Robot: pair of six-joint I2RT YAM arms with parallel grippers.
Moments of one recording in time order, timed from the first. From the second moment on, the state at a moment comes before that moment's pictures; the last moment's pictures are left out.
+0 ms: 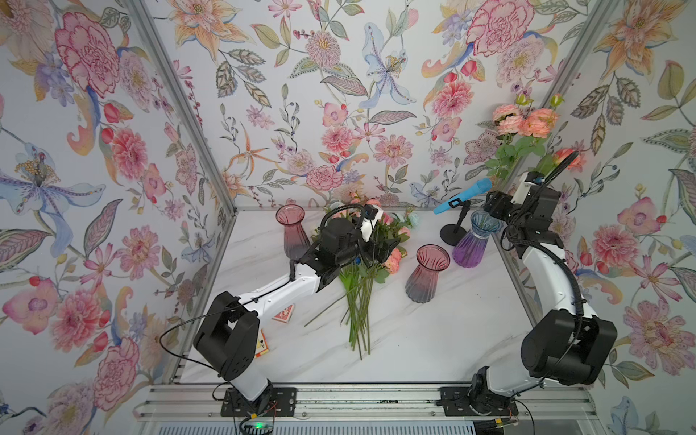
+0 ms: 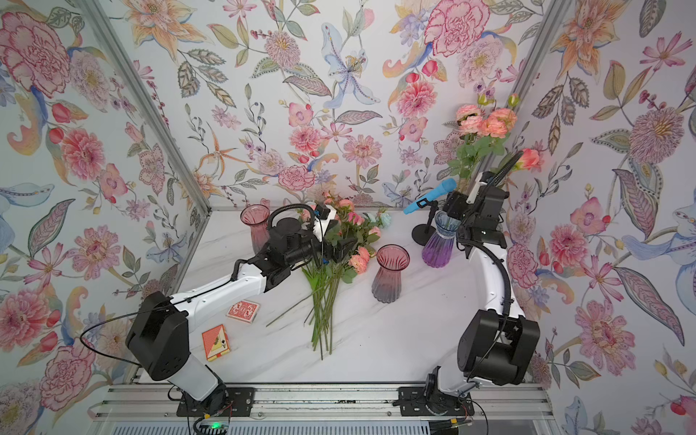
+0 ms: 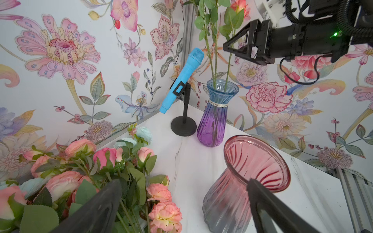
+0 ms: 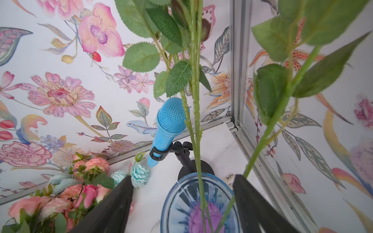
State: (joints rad) left arm -0.68 1.63 1.21 0.27 0.28 -0.06; right arm -0.20 1.51 1.39 -0.16 -0.12 0.24
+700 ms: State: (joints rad) left arm -0.68 1.75 1.23 -0.03 0.25 -0.05; right arm 0.04 1.35 1.31 -0.23 -0.09 0.22
